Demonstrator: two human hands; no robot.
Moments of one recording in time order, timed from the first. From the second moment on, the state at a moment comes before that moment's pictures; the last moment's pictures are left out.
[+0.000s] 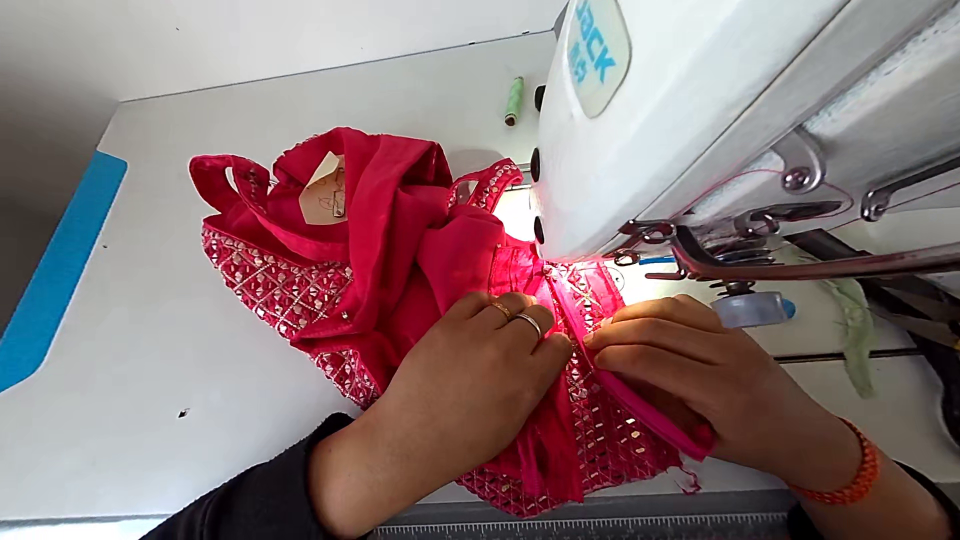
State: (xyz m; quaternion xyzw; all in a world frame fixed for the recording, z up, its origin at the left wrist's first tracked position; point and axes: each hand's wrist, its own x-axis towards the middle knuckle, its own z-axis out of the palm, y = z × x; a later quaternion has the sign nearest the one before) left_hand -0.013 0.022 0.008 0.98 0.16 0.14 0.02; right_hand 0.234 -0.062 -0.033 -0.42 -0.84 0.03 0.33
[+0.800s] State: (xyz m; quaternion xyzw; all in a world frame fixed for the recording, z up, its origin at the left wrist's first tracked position) left_hand -0.012 0.009 0.004 0.98 0.18 0.12 0.01; right_hand 0.227 -0.074 -0.034 -0.43 -0.86 0.02 0.28
